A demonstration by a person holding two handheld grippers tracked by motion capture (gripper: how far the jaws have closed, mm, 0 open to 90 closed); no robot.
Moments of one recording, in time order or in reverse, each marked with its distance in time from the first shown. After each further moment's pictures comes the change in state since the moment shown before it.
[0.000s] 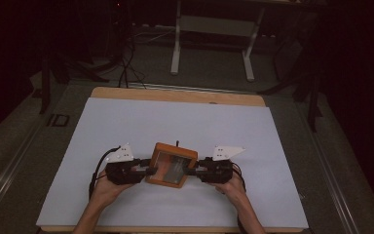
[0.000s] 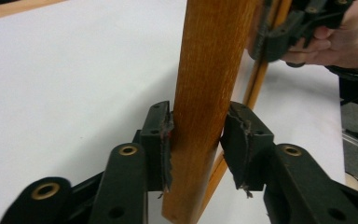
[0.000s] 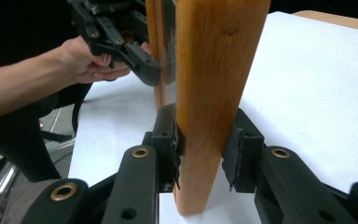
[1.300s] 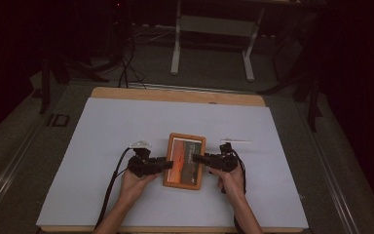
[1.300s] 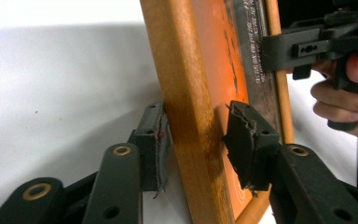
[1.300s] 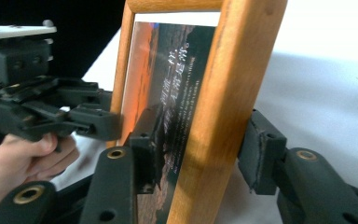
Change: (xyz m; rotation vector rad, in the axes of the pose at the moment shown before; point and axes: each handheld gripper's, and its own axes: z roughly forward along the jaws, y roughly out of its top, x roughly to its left) left arm 0.016 -0.002 0.070 0.036 0.047 -0.448; right arm -0.045 -0.016 -0.003 0.027 -0.265 0.586
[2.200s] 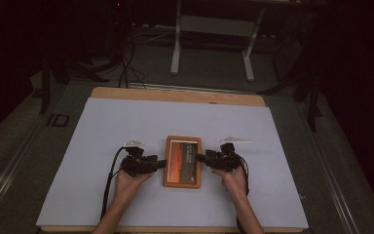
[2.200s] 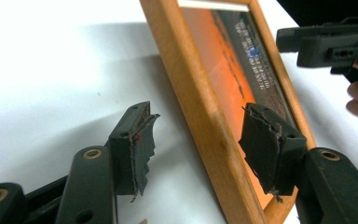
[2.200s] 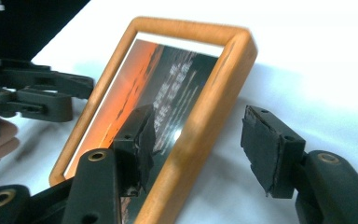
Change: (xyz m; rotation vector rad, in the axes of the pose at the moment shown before) left arm 0.007 -0.003 -0.019 -0.025 0.110 -0.017; right arm 0.007 0.004 -0.011 -0.001 -0.183 -0.140
